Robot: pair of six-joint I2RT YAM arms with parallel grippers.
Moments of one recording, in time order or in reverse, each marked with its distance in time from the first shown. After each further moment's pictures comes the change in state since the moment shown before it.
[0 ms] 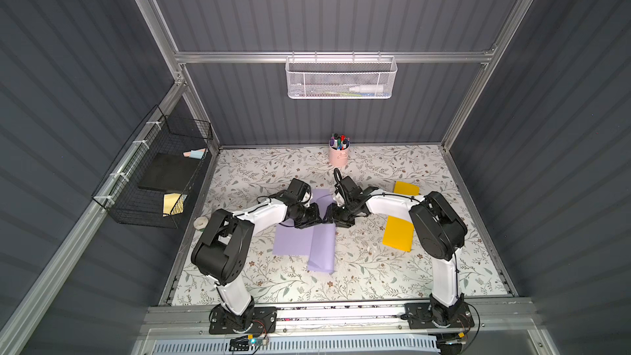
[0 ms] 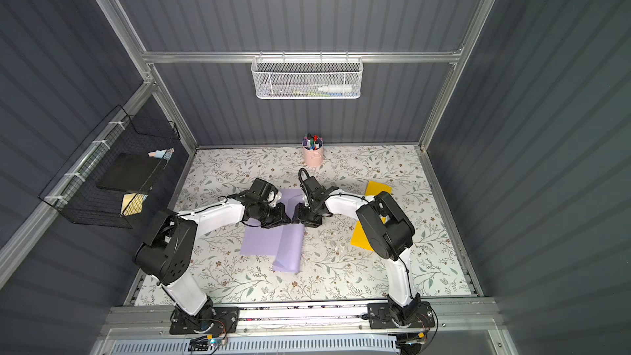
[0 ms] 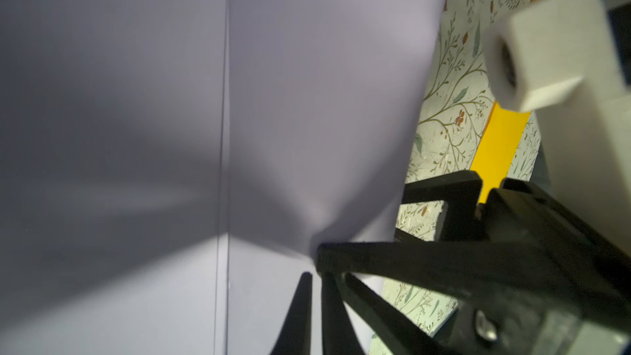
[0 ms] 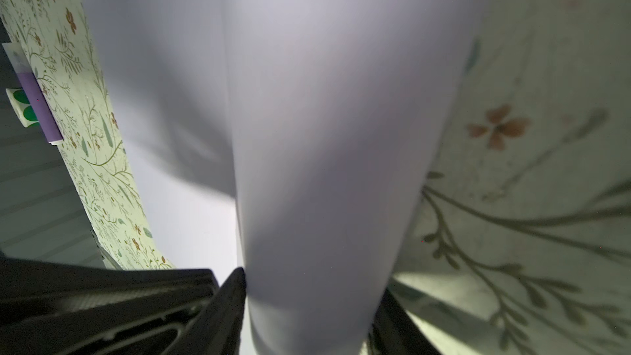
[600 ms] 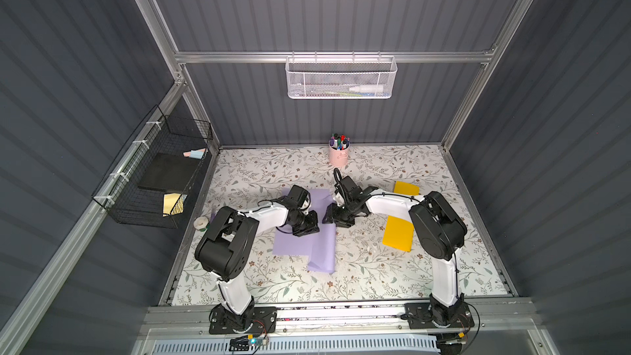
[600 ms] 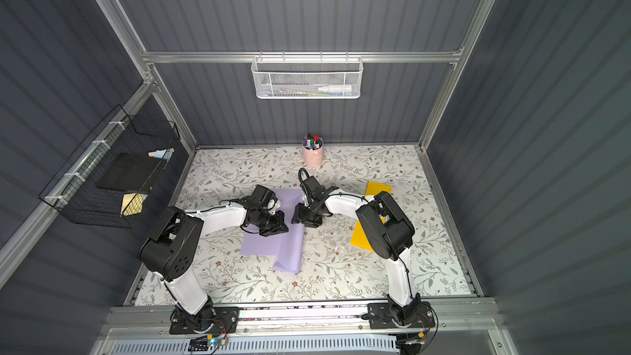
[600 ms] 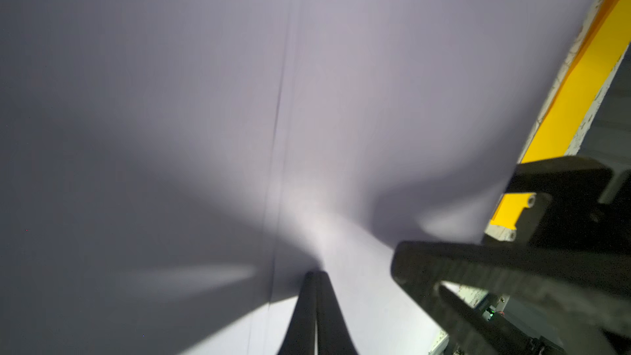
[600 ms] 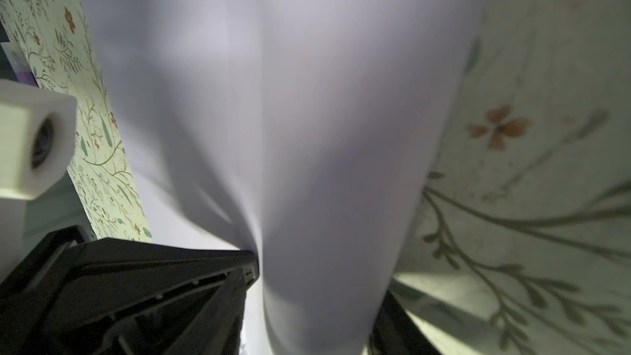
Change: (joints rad) left arm -0.002 0.037 -0.056 0.004 0.000 0.000; right arm 0.000 0.004 0.006 -0.008 0.000 0.000
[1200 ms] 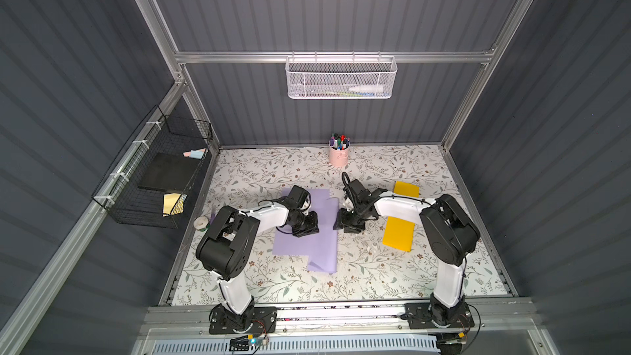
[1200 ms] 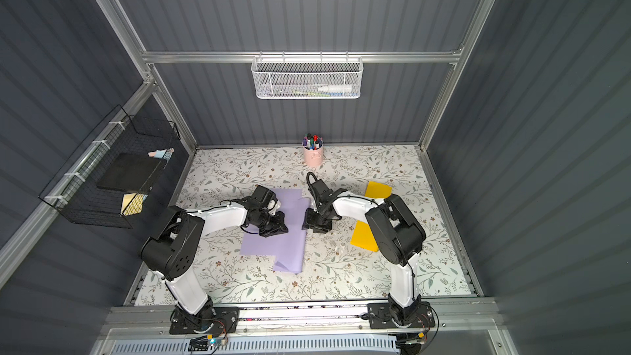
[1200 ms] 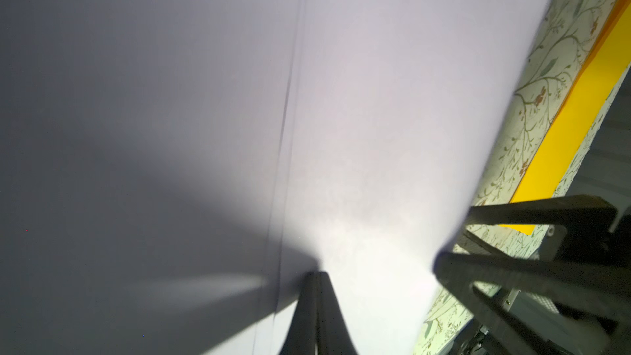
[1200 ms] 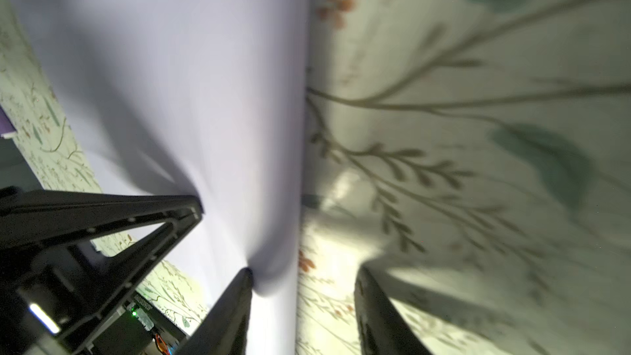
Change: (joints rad) left arm 0.000 0.004 0.000 -0.005 -0.011 0.005; right arm -0.054 -0.118 -0.137 -0.082 0.006 -0.015
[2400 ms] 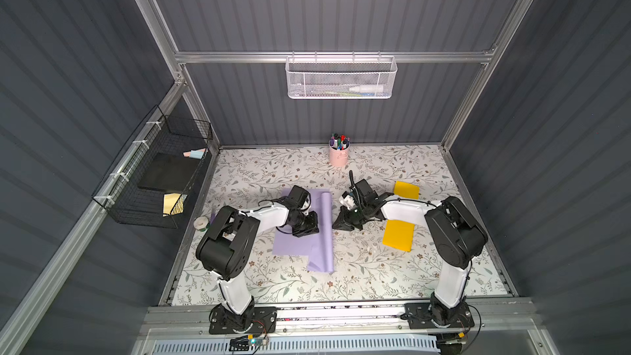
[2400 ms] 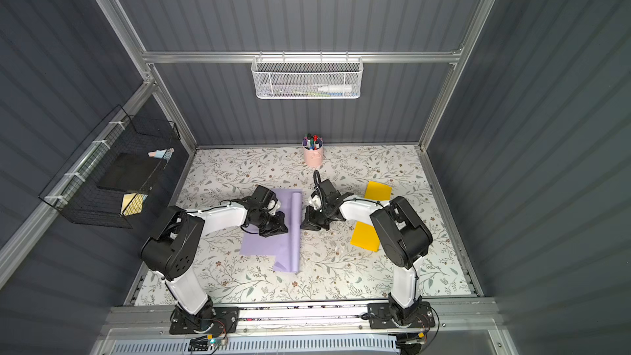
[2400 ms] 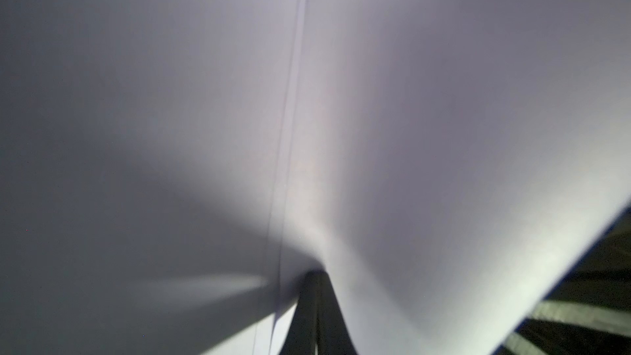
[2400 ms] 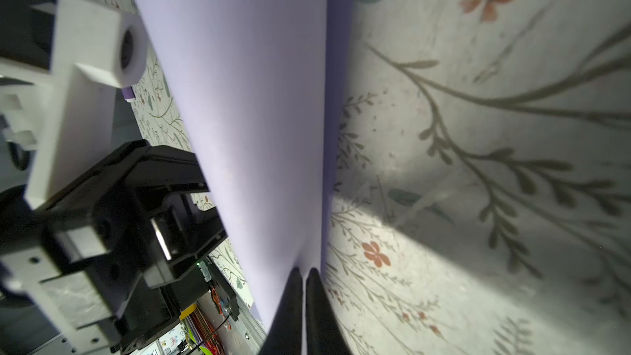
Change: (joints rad) left arm 0.000 0.000 0.002 -0.005 -0.004 0.004; right arm -0.019 -0.047 -0.080 0.233 -0.230 0.013
